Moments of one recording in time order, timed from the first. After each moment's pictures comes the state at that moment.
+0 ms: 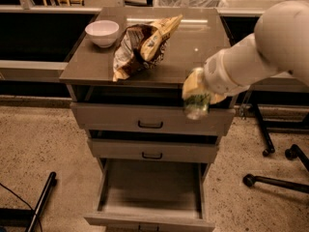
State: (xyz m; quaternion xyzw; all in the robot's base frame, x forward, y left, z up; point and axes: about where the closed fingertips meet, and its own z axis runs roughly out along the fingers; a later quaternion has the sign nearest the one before) arm 0.527 -0.102 0.870 -0.95 0.01 -0.21 0.24
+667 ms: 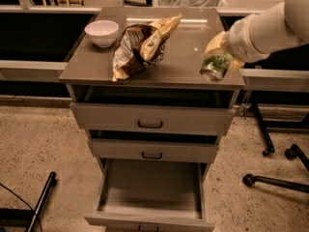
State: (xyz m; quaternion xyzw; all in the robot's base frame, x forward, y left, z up) arm 0.616 -0.164 0.922 -0.91 0.12 -0.29 0.27
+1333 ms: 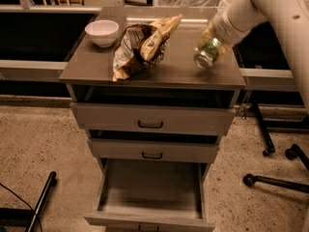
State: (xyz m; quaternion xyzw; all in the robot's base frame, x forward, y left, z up) arm 0.722 -0.180 0.889 -0.92 0.24 -0.21 0.24
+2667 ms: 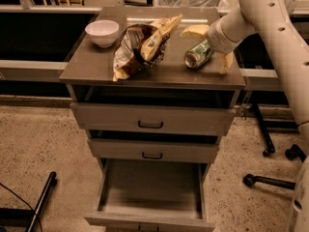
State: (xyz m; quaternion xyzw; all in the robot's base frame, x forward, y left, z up) arm 0.741 -0.172 0.846 -0.92 0.25 -0.18 0.26
